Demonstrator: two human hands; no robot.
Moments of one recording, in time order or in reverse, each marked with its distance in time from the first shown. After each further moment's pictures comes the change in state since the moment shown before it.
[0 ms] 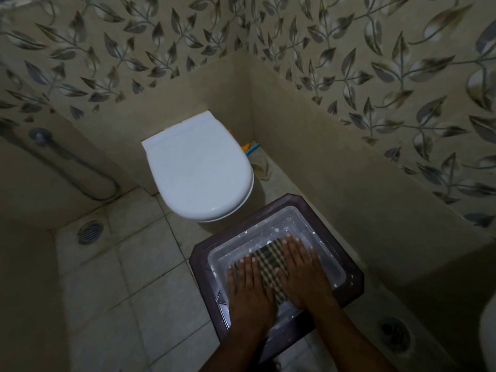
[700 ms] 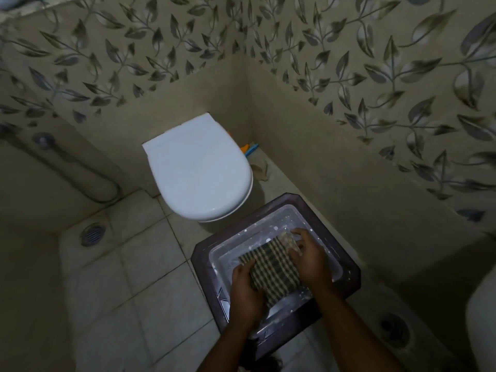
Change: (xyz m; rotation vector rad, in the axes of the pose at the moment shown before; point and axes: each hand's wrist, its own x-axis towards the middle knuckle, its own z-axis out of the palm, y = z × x) left_hand -0.012 0.011 -0.052 -0.906 0.008 -0.253; right_hand 0.003 -0.002 -0.051 0.807 0.182 0.307
